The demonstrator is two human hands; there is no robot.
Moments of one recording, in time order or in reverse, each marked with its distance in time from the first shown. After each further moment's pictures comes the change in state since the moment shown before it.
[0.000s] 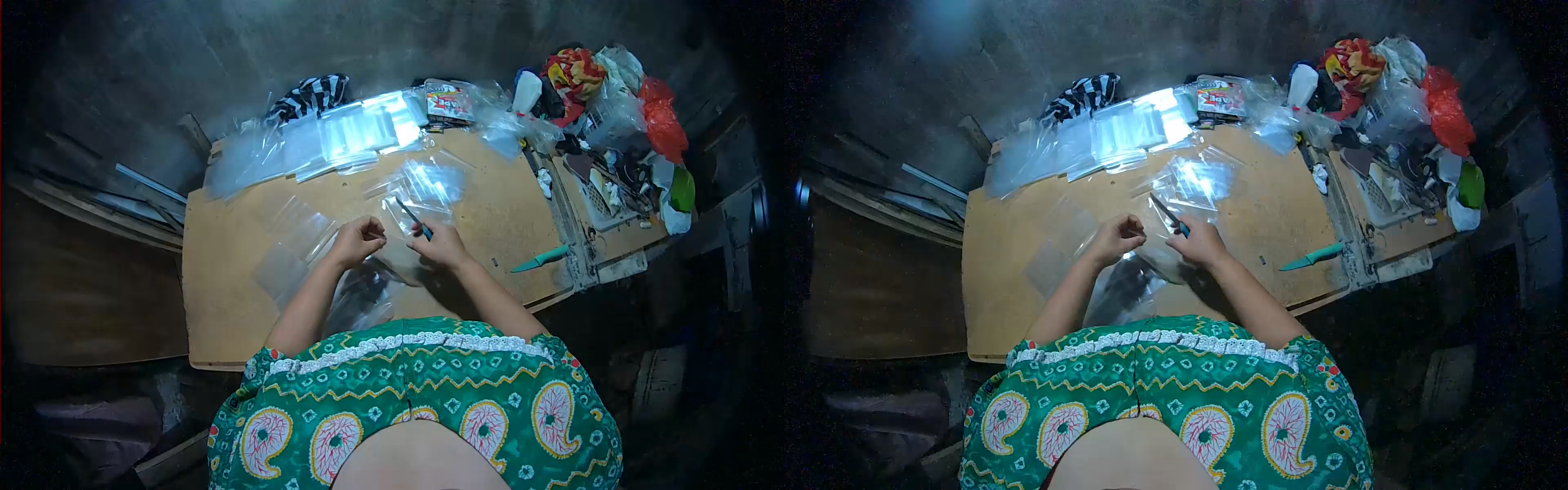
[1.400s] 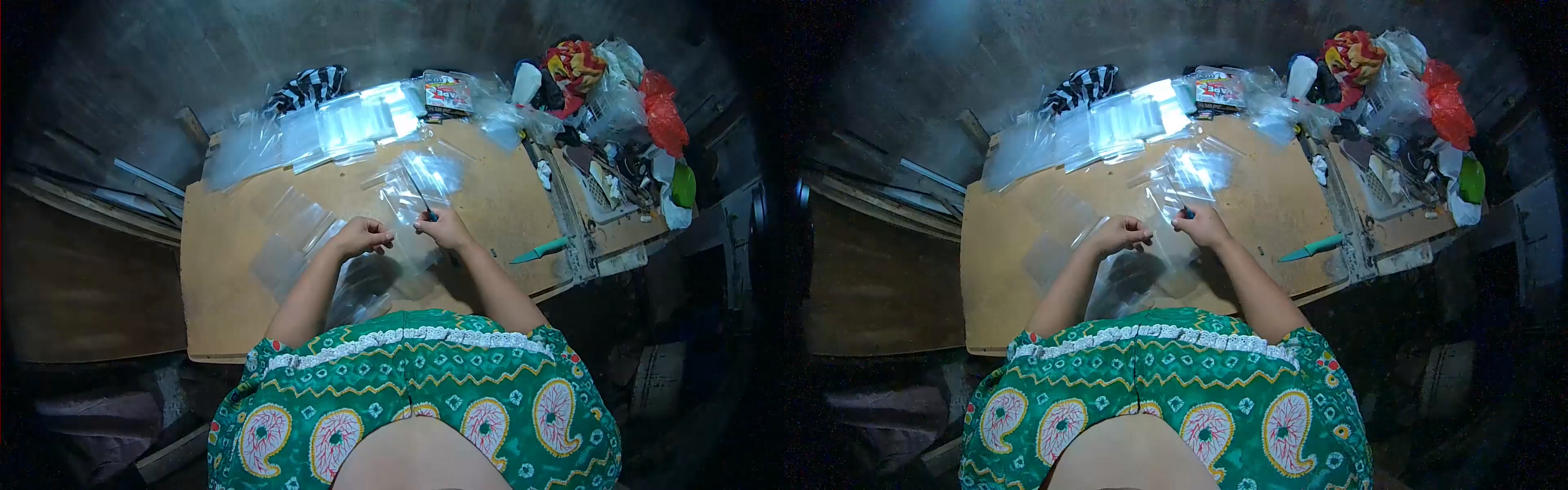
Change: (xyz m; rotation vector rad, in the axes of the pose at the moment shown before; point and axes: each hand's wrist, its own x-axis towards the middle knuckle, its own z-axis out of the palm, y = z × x) left_hand 0.004 0.001 0.003 -0.057 -0.248 -0.309; right_hand 0.011 0.028 -0.002 0.293 -0.115 0.078
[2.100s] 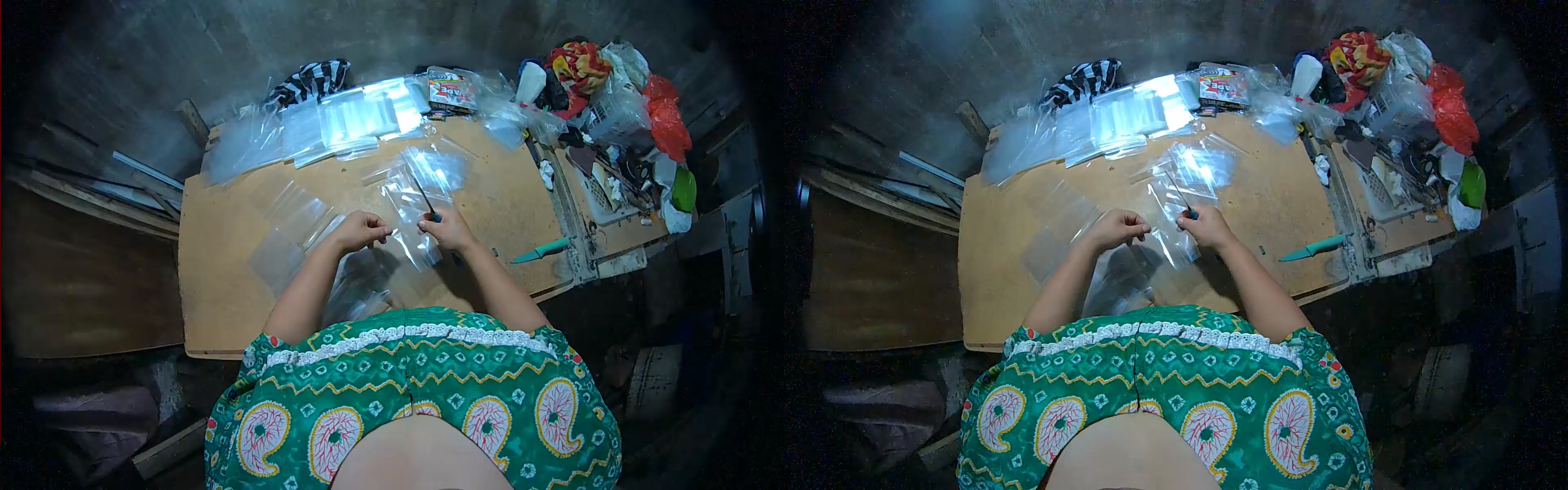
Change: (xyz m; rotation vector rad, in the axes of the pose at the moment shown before) left_hand 0.003 -0.003 -0.006 0.121 0.043 0.062; right_hand 0.001 0.009 0.001 -0.020 -0.037 -0.030
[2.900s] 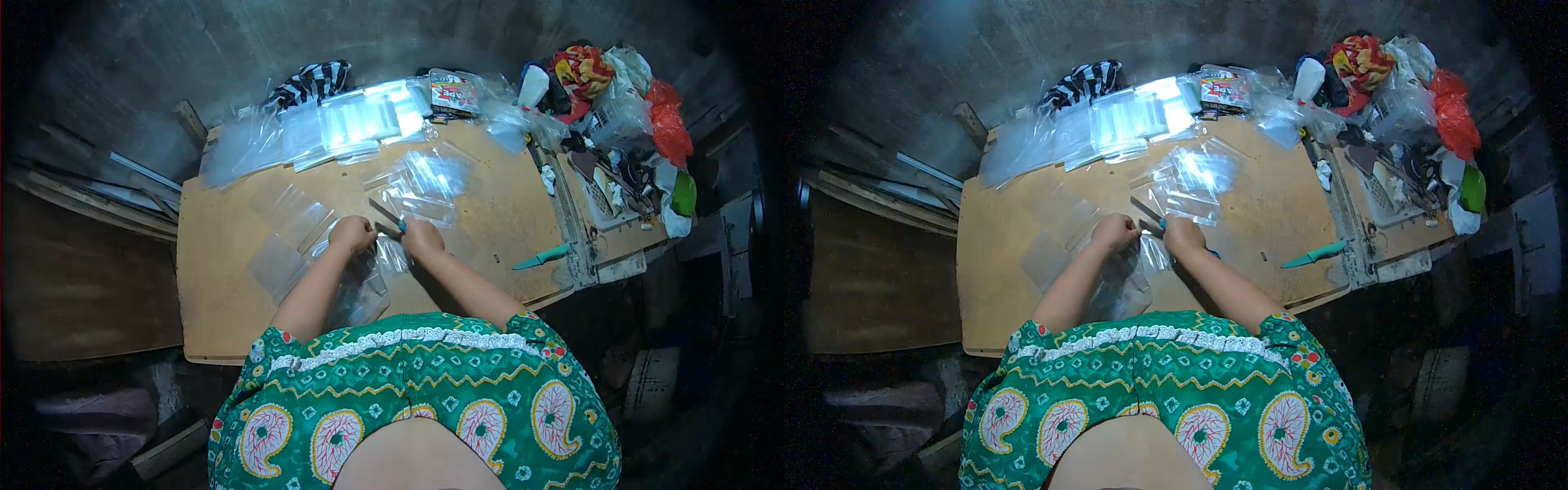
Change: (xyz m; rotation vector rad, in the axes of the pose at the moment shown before) left_hand 0.017 -0.018 -0.003 0.703 0.334 -0.213; right_hand 0.021 -0.016 0.056 -0.711 0.073 0.282
